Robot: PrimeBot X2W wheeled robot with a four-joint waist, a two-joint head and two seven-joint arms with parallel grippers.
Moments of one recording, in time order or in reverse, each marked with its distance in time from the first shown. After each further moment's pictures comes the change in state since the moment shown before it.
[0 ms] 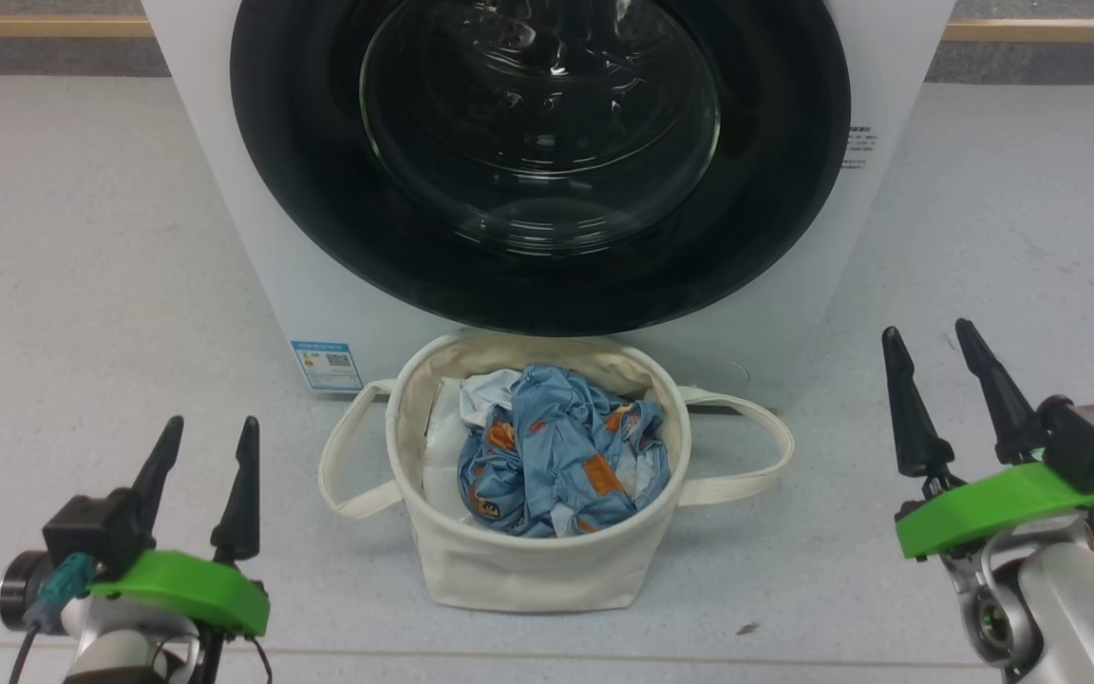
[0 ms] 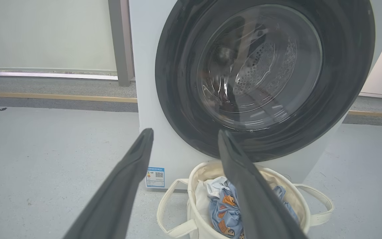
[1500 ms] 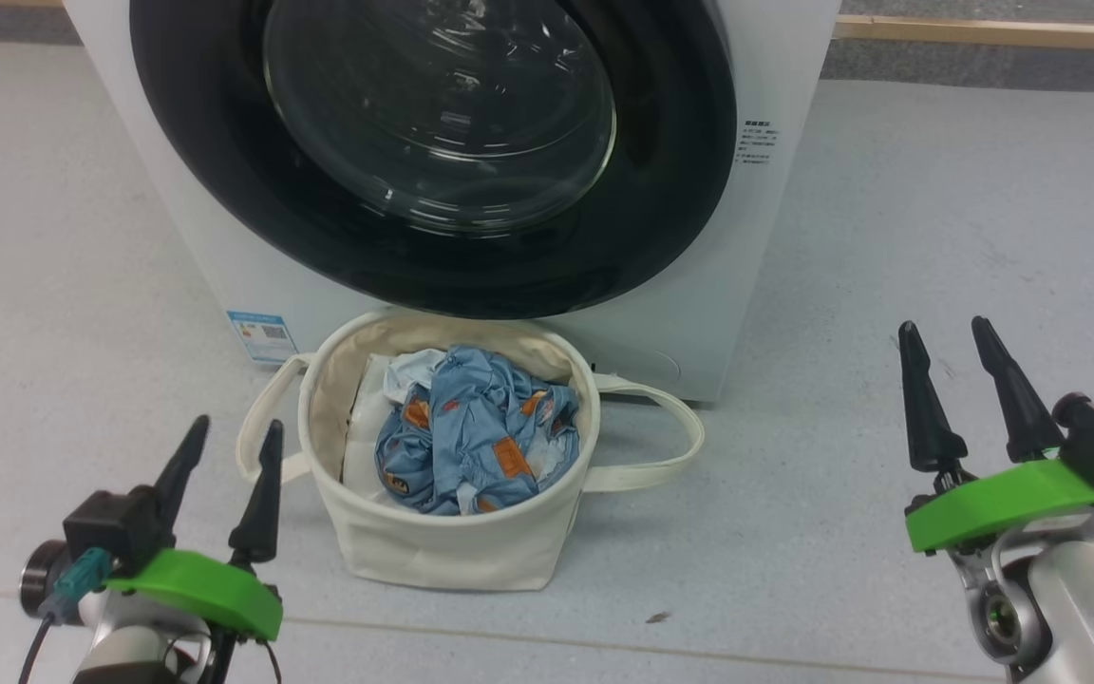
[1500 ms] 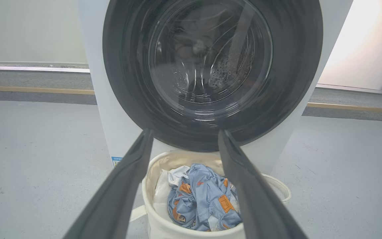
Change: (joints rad) left arm -0.015 -0.022 0.012 0.038 0.037 -0.045 0.000; right arm 0.003 0.002 -0.023 -0.002 0.021 0.000 0.000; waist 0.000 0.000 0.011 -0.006
